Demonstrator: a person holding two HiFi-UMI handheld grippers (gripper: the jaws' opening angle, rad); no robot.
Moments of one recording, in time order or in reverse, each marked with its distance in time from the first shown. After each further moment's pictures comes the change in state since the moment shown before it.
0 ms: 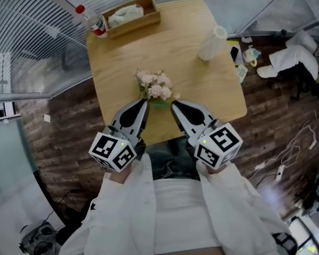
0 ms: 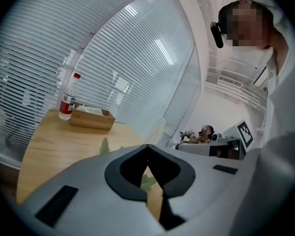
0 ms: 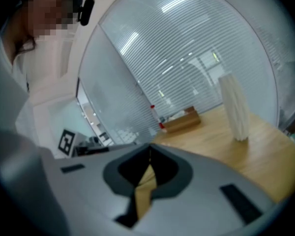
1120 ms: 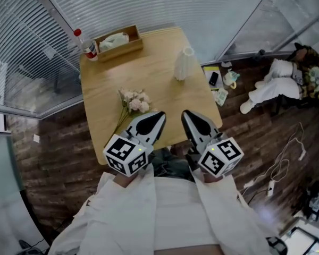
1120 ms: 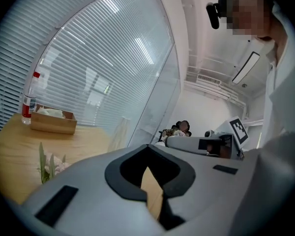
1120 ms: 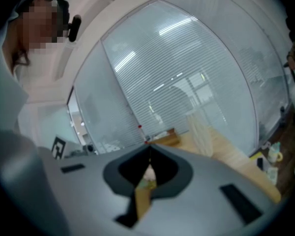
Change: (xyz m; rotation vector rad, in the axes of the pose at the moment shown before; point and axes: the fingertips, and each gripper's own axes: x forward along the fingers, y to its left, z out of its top) left arm 0.049 -0.113 -0.003 0.112 -0.004 -0.210; right arm -0.094 -0.036 0.042 -0.013 -0.205 -0.144
